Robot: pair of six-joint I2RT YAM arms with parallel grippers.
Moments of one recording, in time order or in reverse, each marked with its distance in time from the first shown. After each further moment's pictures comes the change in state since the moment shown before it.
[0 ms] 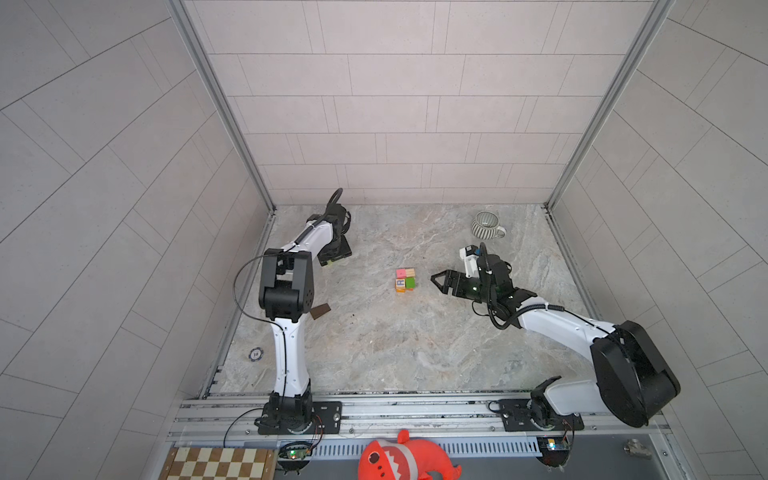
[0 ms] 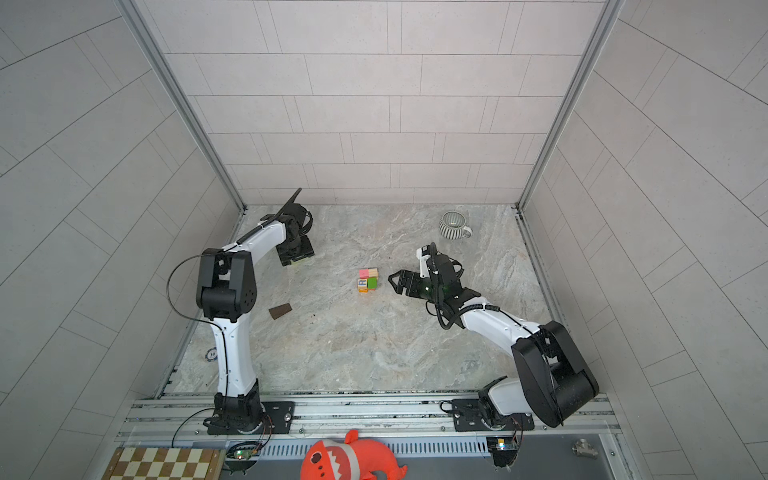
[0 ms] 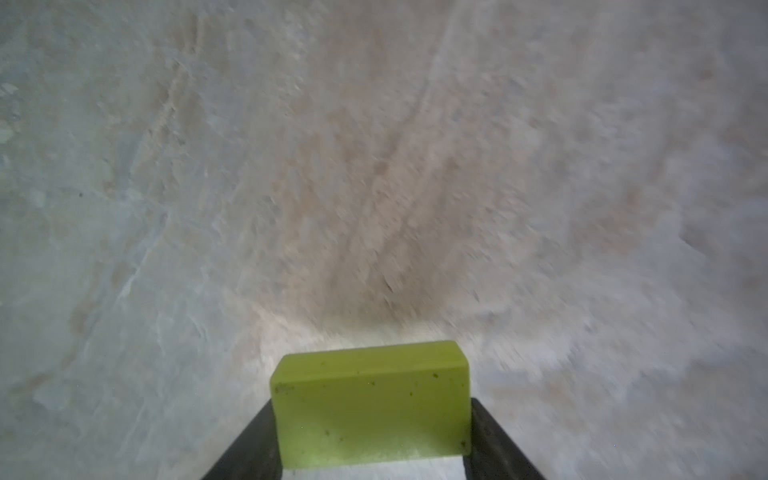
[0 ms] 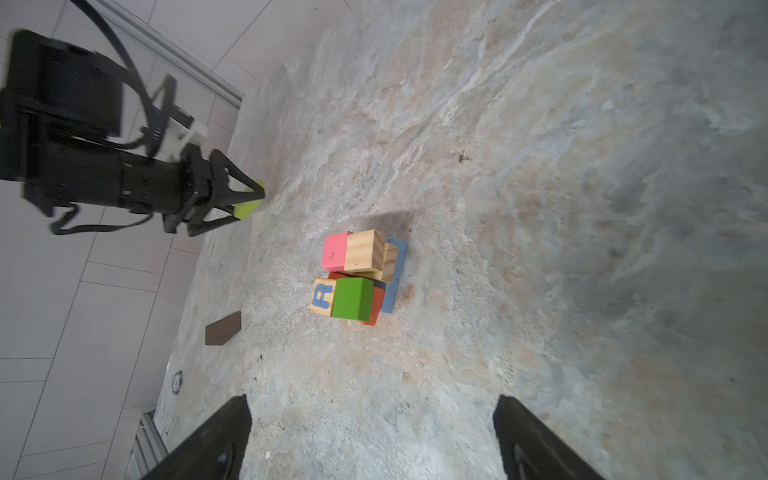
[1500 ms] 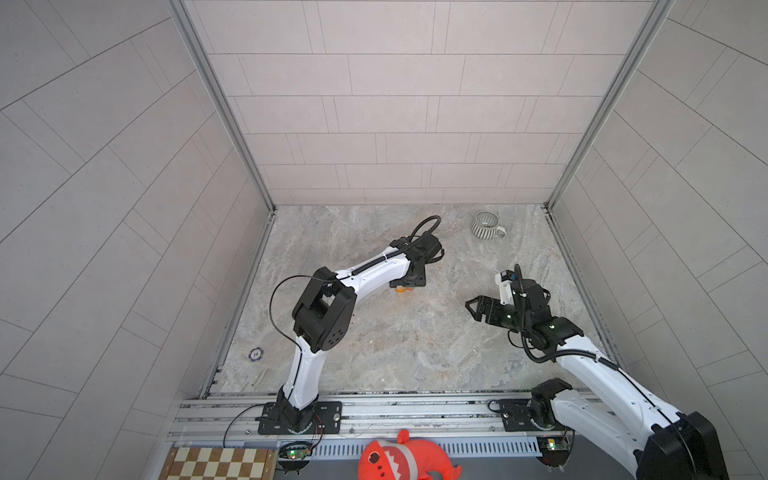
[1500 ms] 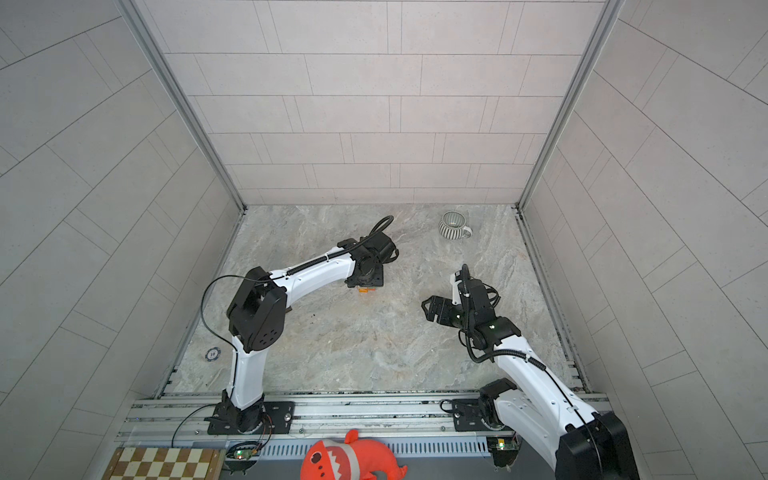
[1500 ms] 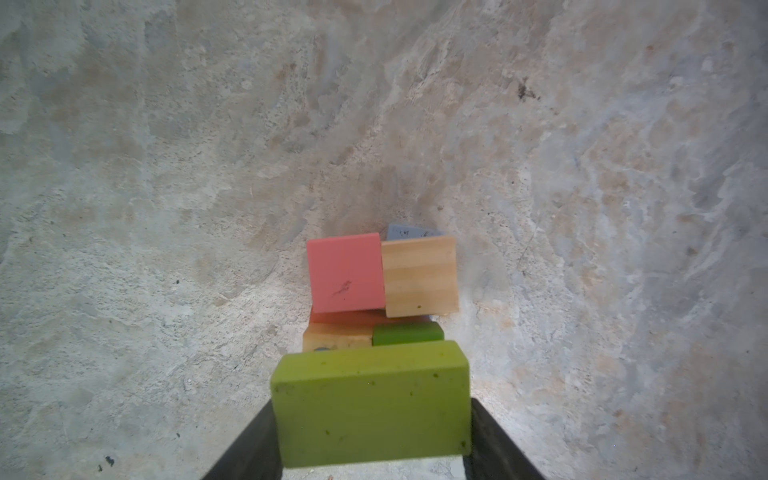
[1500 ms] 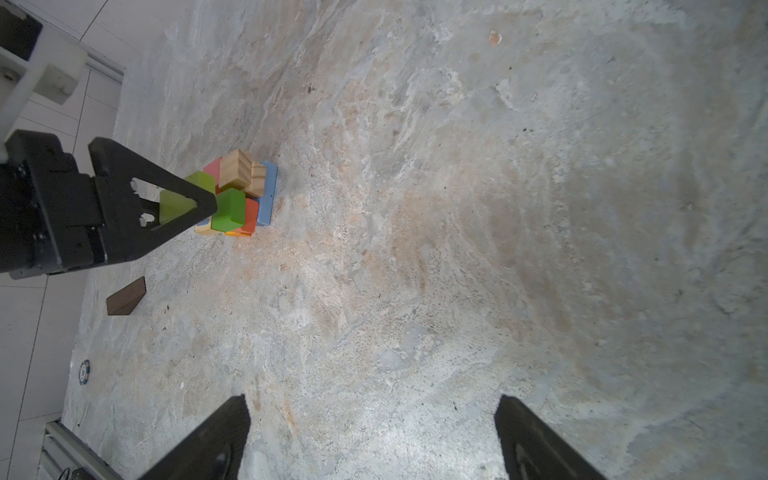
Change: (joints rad) left arm -0.589 -0.031 -0.019 -0.019 -0.137 -0.220; right arm -0.123 -0.444 -0.203 -0.405 0.077 -0.093
